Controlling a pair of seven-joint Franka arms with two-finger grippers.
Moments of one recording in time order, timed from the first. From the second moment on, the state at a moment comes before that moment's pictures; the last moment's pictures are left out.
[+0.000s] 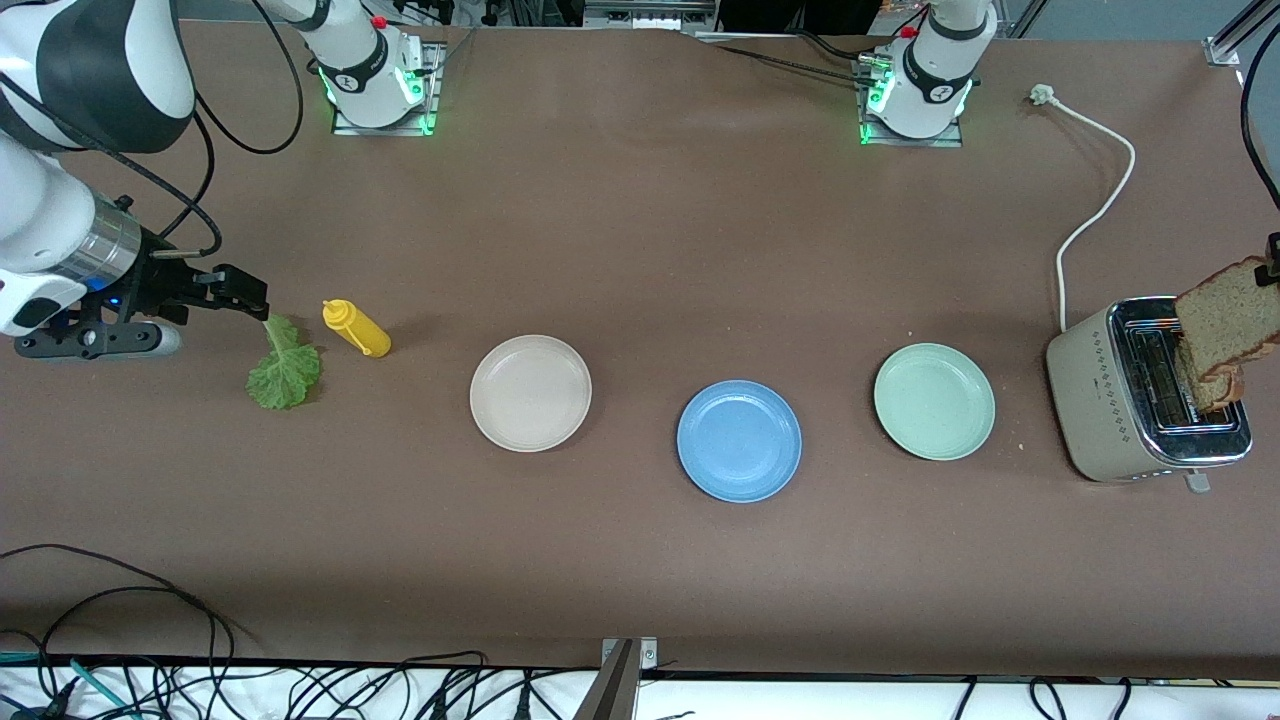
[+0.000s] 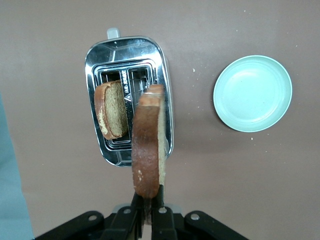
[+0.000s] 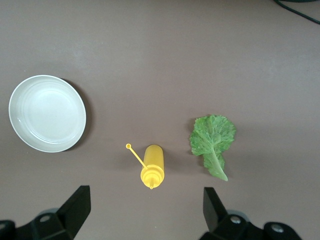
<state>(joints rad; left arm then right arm) 0.36 0.14 -0.11 -1.51 0.12 1.55 0.28 0.56 0.20 -0.52 -1.56 0.11 1.70 -0.03</state>
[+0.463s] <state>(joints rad) 0.34 0.18 -0.12 -1.51 0.12 1.55 0.28 0.56 0.20 -0.52 -1.56 0.11 1.70 -0.03</state>
